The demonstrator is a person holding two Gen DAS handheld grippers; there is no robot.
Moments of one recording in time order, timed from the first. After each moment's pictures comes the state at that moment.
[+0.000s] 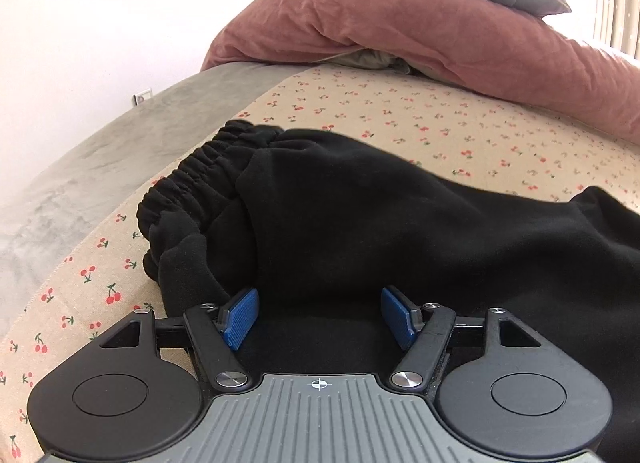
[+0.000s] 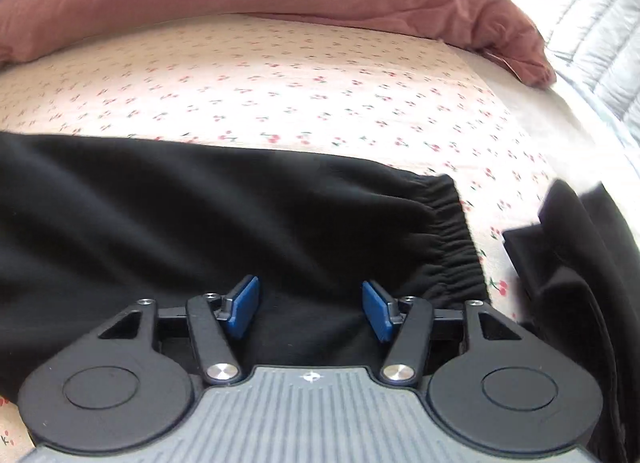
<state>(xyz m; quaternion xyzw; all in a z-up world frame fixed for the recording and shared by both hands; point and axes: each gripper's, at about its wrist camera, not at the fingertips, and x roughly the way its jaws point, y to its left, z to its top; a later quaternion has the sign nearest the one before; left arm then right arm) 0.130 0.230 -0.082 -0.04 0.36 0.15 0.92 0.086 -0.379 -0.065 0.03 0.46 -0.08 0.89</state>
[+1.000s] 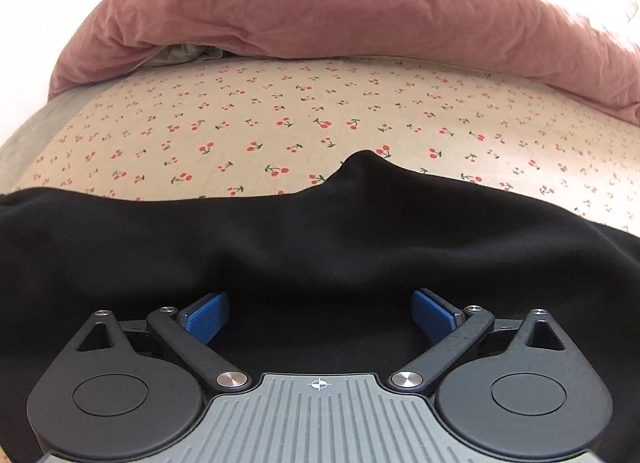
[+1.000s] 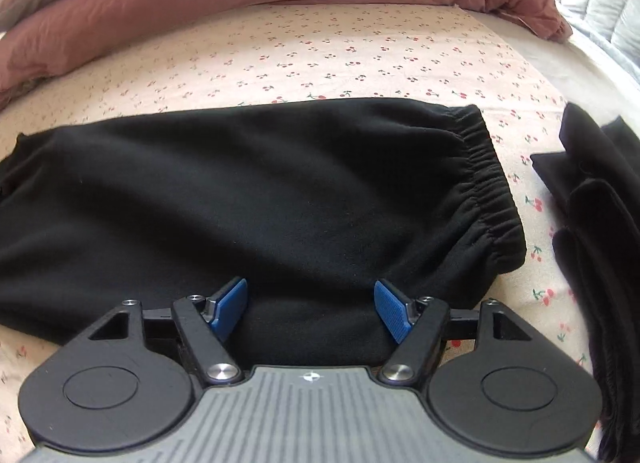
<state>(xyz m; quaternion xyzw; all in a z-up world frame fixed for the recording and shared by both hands) 0.211 0.066 -0.099 0.02 0.42 0.02 0.91 0.045 -0.331 -0.061 0.05 0.48 -0.04 0.87</state>
